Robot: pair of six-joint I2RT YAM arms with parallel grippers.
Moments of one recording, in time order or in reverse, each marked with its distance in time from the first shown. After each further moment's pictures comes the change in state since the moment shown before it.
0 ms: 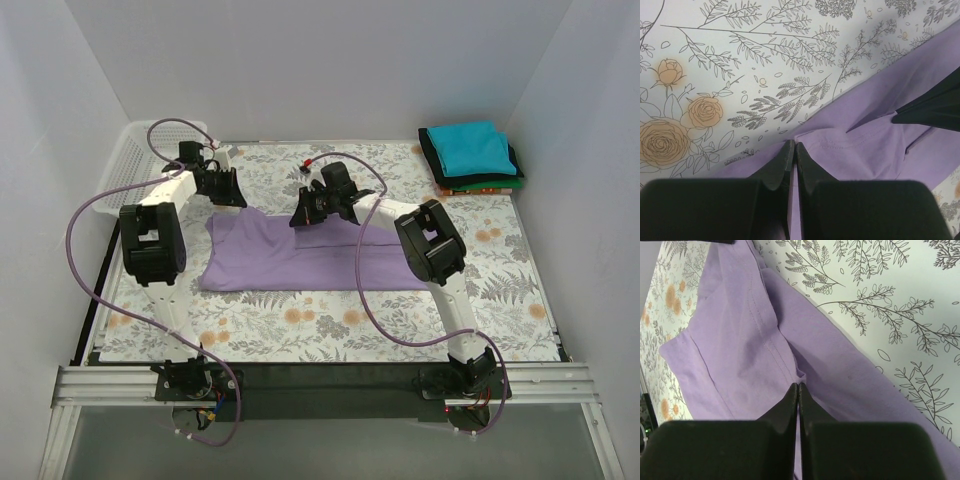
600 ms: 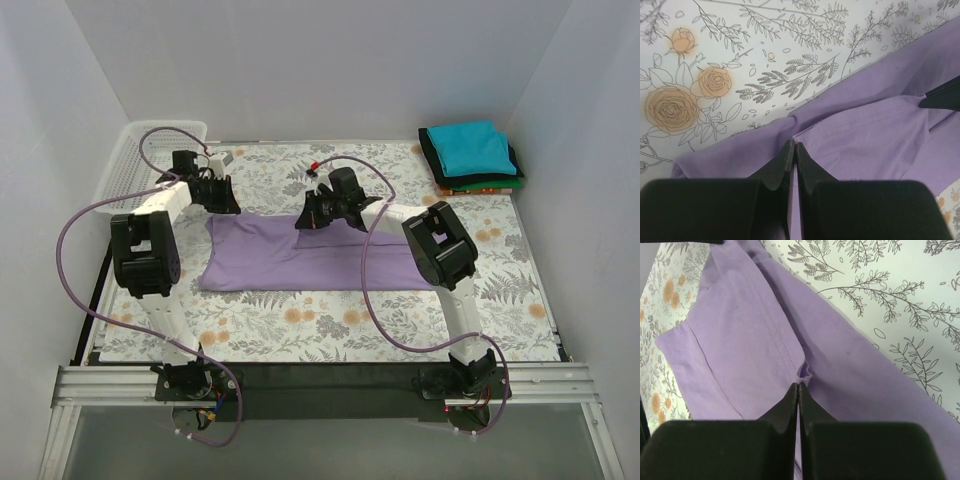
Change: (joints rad) left arm 0.018 -0.124 -0.190 0.097 -0.048 0.029; right arm -0.009 -0.099 -0.171 0.113 0.028 -0.028
